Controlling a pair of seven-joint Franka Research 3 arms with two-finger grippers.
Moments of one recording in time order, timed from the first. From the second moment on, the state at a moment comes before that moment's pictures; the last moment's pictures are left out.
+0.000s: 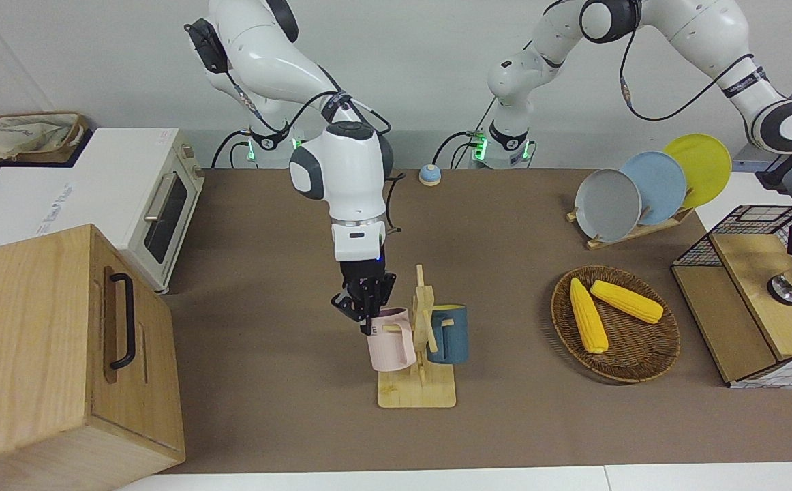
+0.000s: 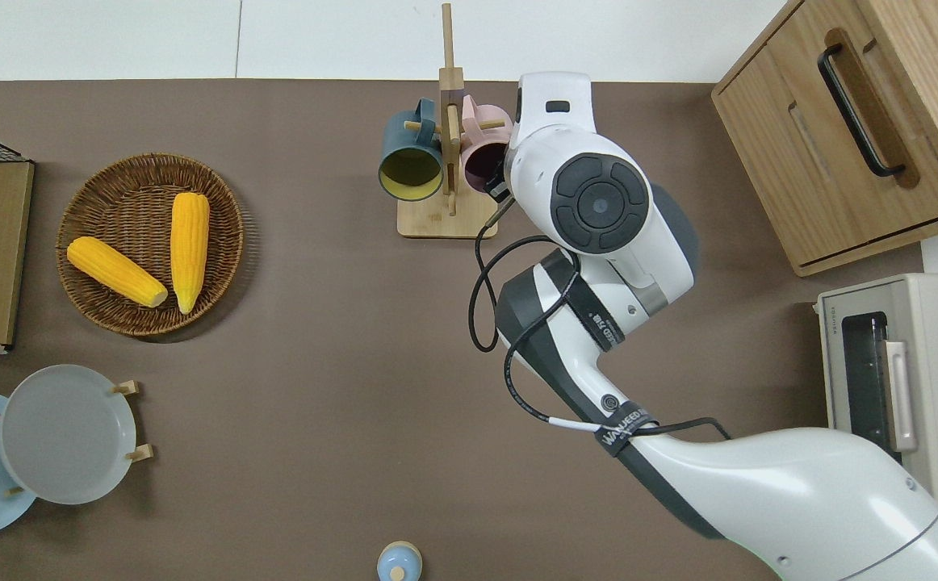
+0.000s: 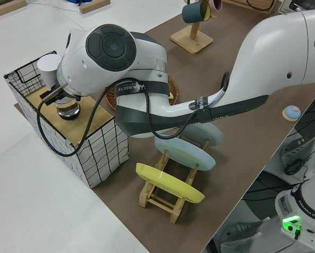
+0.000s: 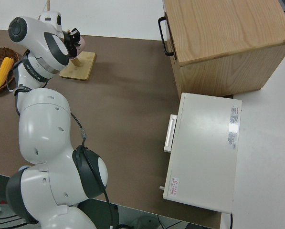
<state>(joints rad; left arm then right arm) 0.51 0.40 0.05 -1.52 -0.62 2.44 0.93 0.21 0.58 0.28 -1.33 -0.45 2.36 -0.12</state>
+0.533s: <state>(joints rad) 0.51 0.40 0.05 -1.52 -0.62 2.44 0.93 0.21 0.58 0.27 -1.32 -0.45 2.36 -0.11</state>
